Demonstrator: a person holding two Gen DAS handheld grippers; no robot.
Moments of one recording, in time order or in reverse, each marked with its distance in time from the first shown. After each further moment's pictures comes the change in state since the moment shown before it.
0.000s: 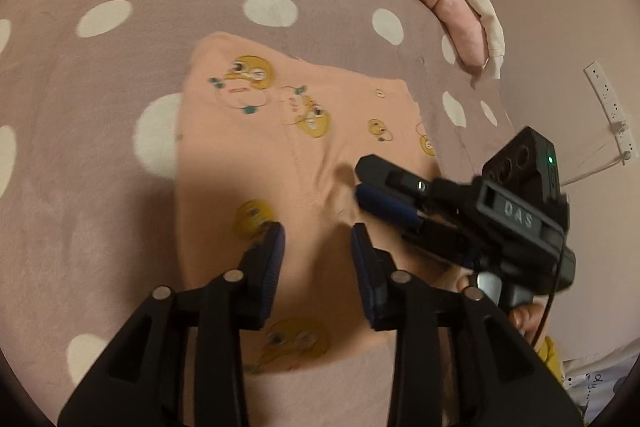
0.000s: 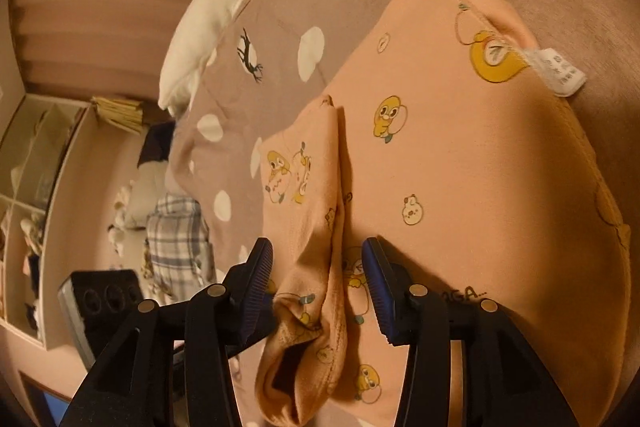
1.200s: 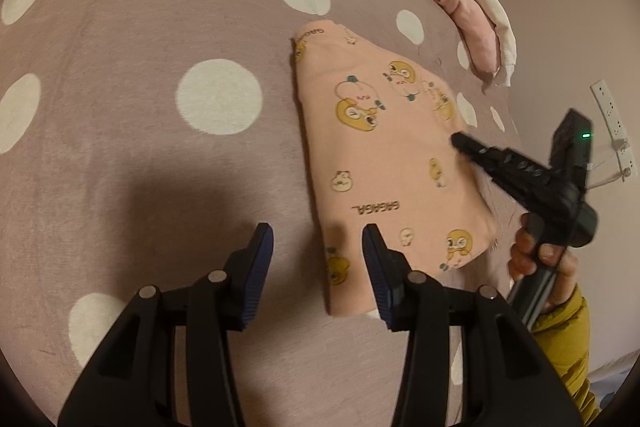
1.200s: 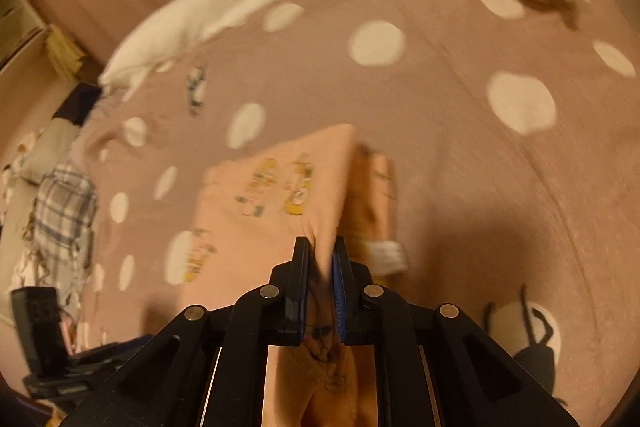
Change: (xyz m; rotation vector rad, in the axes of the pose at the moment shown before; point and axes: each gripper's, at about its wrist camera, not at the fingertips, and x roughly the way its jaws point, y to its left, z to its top) left arm -0.009 0.014 -0.018 -0.061 0.009 -0.002; right arm -0.050 0.007 0.049 -0.285 -0.142 -0.475
